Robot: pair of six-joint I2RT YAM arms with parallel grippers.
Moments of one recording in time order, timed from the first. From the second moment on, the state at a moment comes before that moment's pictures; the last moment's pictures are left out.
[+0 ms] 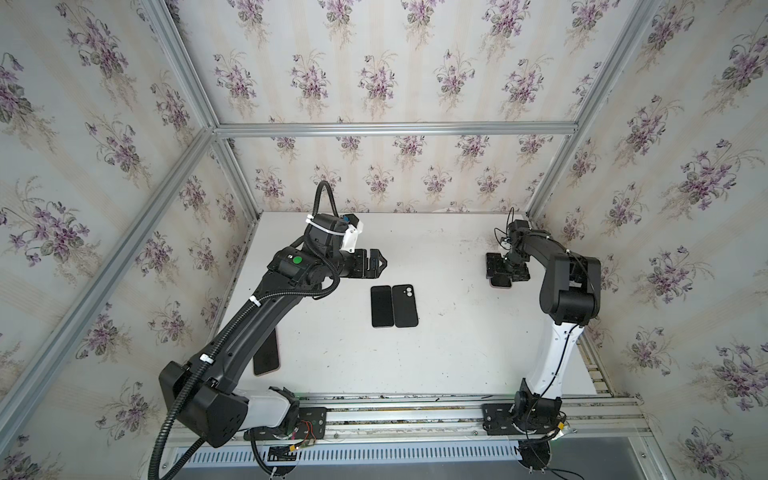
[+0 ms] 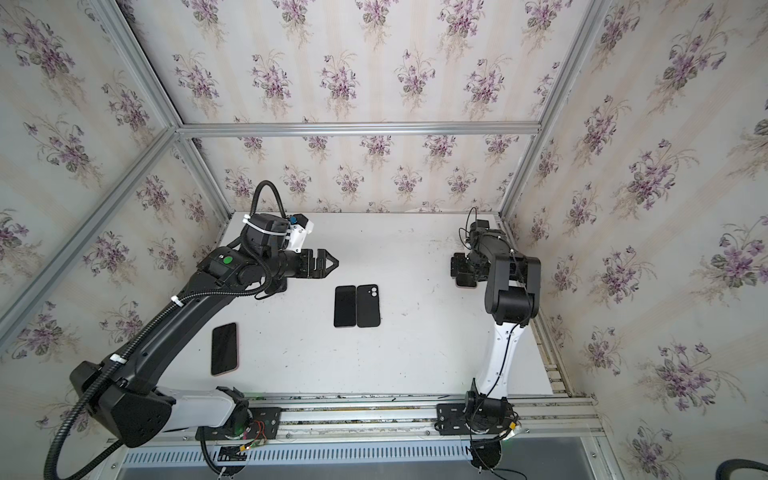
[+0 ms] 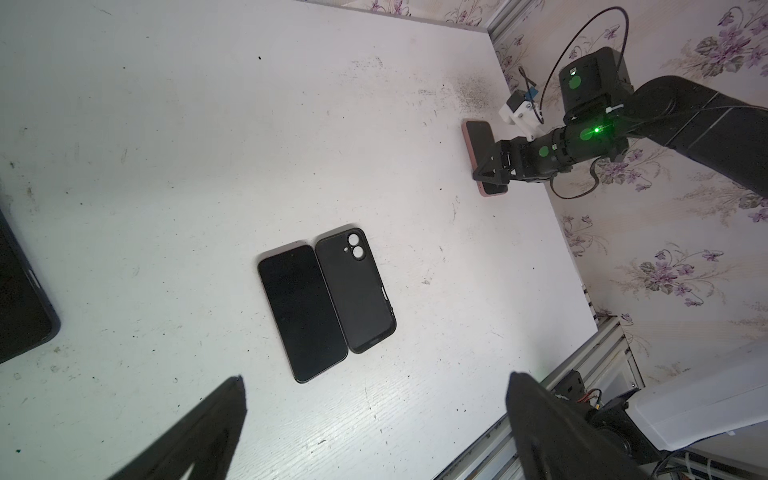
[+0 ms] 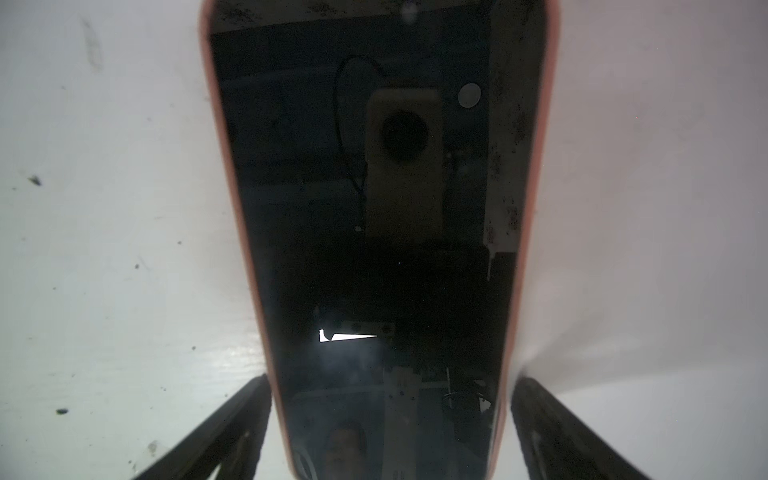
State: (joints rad) left arm -0.47 1.35 1.41 -0.82 0.24 -0.38; right arm -0.16 2.15 1.61 -0.91 -0.03 -0.01
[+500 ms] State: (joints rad) left arm -0.47 1.36 1.42 -0.82 0.24 -0.39; right arm -0.16 2.15 1.60 -0.90 -0.01 -0.02
